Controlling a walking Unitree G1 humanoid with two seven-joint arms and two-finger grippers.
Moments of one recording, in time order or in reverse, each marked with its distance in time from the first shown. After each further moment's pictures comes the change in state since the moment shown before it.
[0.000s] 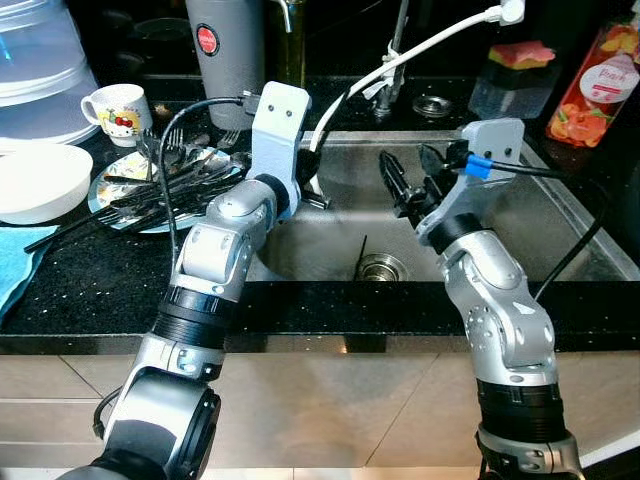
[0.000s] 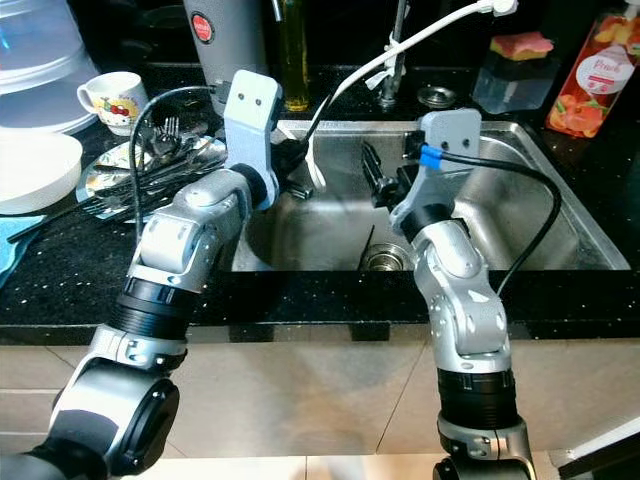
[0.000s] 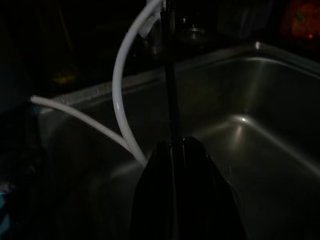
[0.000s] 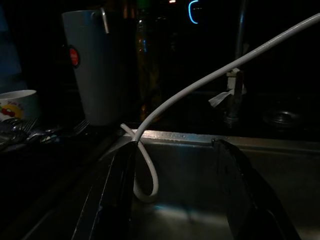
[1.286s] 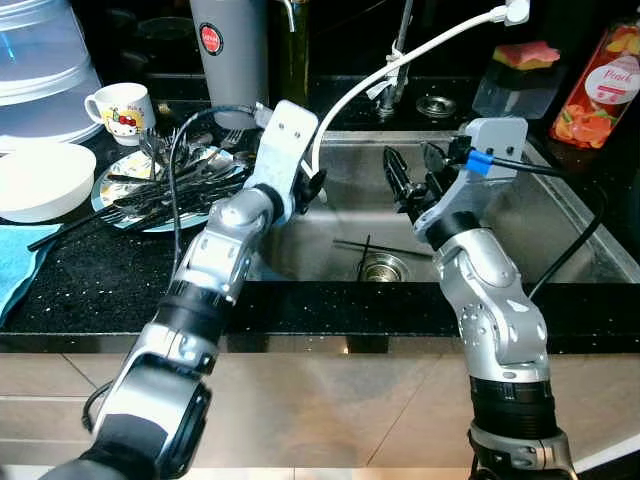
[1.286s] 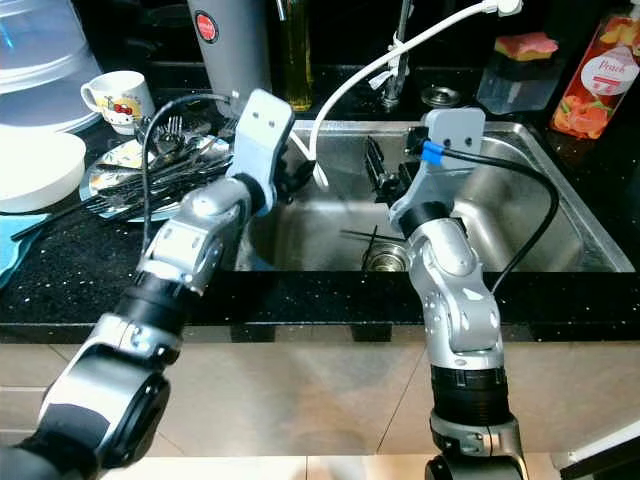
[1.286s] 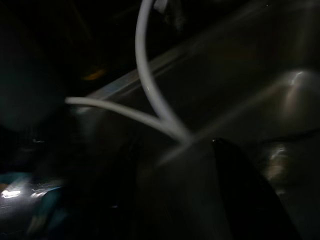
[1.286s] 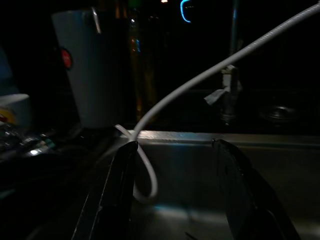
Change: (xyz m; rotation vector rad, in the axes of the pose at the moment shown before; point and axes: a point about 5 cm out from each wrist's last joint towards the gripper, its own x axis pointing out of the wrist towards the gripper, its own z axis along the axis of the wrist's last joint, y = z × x) left arm -0.002 0.022 -0.021 0.425 0.054 0.063; right arm 0.002 0.004 -0.003 0.012 0.001 -0.030
